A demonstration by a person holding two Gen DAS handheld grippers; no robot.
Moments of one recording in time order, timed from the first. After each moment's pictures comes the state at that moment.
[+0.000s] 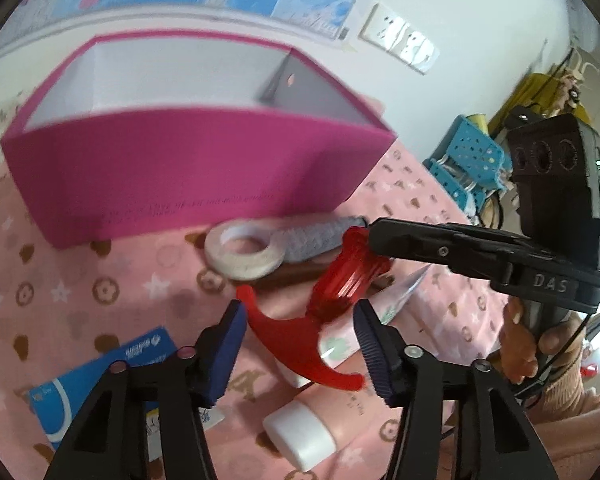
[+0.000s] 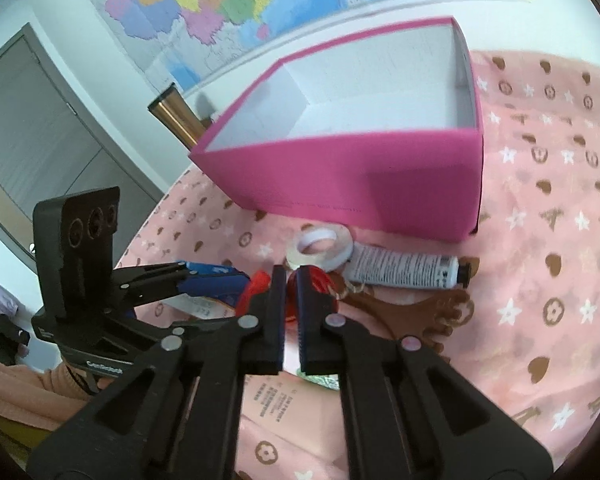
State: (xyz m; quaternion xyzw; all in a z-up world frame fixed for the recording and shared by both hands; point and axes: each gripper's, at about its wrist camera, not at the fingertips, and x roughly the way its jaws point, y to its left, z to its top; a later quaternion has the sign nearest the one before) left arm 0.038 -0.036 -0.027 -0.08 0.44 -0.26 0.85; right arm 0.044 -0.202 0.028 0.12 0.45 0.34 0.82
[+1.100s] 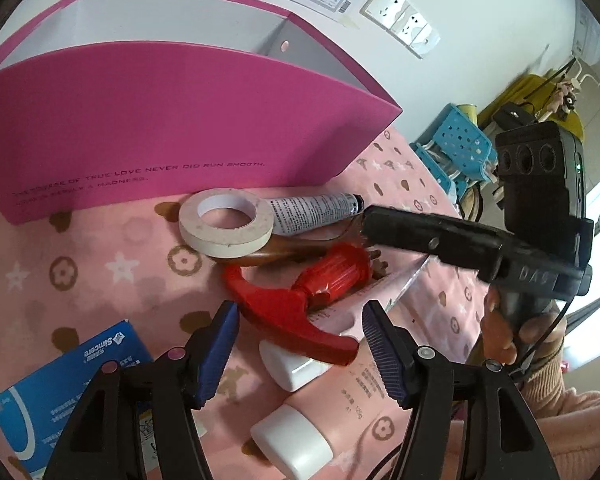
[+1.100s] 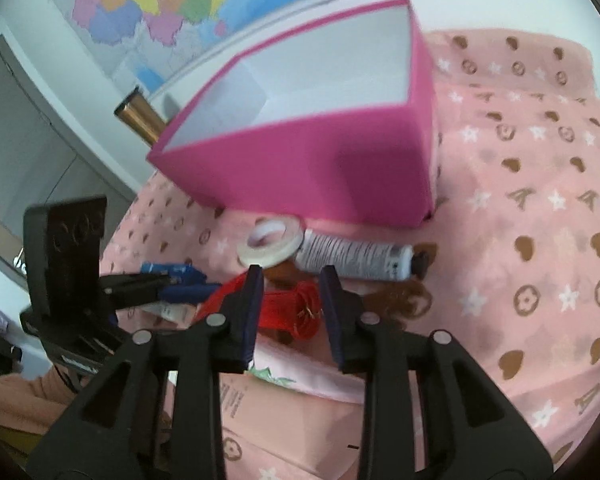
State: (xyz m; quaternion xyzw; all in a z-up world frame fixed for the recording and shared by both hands) left arm 0.054 -0.037 -0.055 -0.11 0.49 -0.29 0.81; right arm 0.056 -0.219 0.004 0.12 0.48 0.30 0.81
